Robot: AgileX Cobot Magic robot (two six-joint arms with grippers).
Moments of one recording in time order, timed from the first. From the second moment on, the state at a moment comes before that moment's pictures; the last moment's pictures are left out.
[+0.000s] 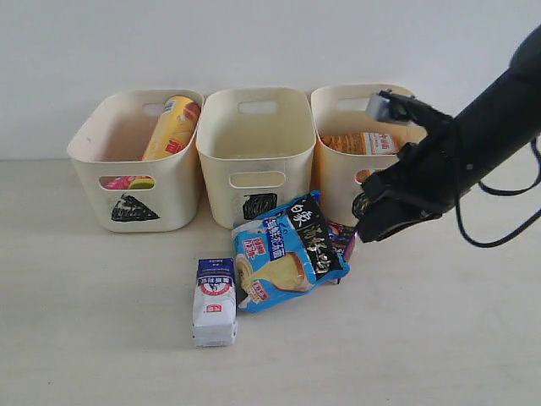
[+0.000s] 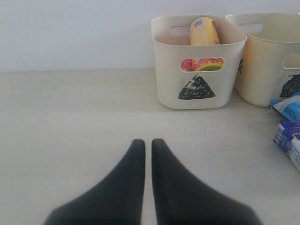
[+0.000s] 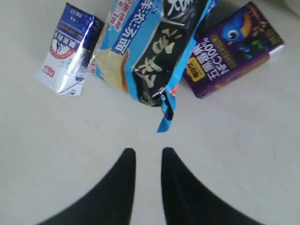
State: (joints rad) left arm -0.01 0.00 0.00 0.00 0.29 0.00; right arm 0.19 1.78 -1.26 0.70 1.00 -0.74
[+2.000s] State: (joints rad) left arm -0.01 0.00 0.00 0.00 0.29 0.00; right arm 0.37 2.10 -1.38 0.92 0.58 -0.80
